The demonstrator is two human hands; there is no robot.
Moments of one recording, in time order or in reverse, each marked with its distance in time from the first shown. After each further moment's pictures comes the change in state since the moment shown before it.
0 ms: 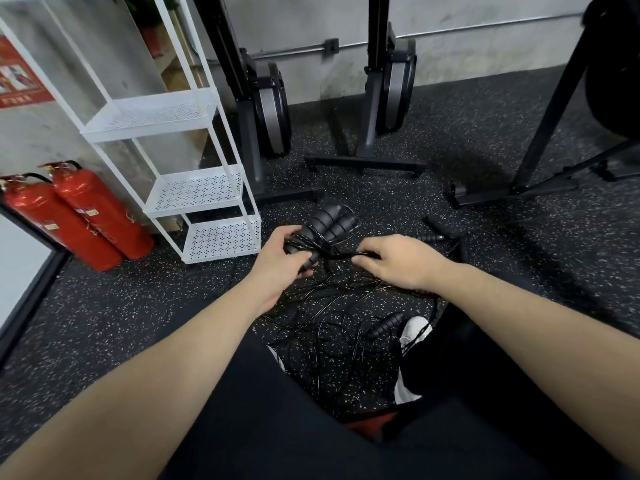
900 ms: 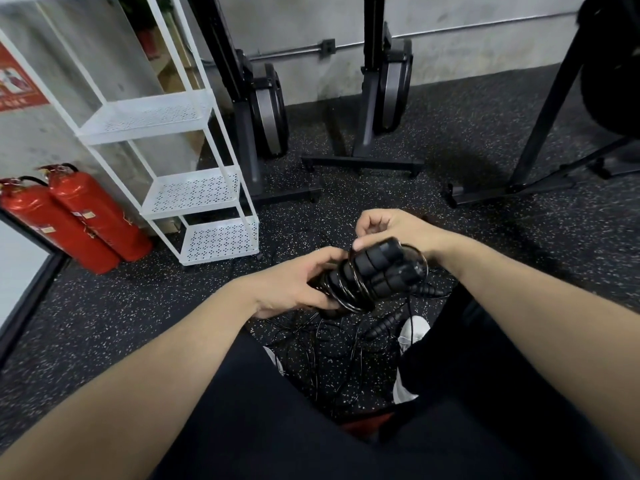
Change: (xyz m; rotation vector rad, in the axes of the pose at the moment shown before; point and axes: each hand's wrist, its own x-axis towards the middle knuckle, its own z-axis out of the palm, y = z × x) left_hand -0.027 0.019 0.002 0.277 -0.696 0.029; right_hand 0.013 0.013 -0.026 0.946 -0.132 -0.090
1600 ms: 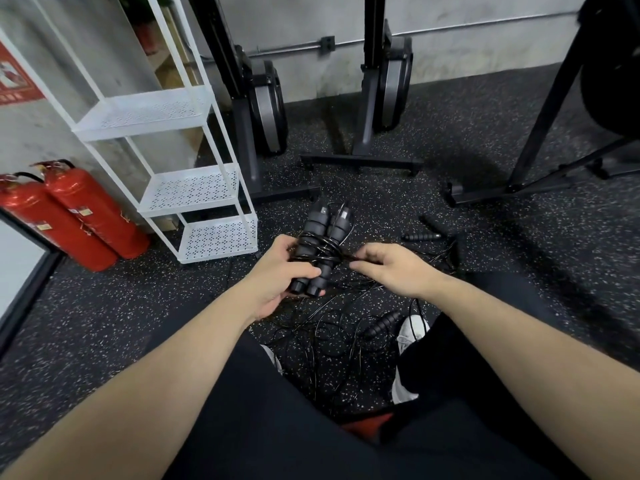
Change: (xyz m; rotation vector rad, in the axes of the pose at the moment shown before) left_hand 0.008 -0.018 -0.006 -0.437 0.463 -0.045; right_hand -0.008 0.051 0.031 -0.463 0.211 0.069
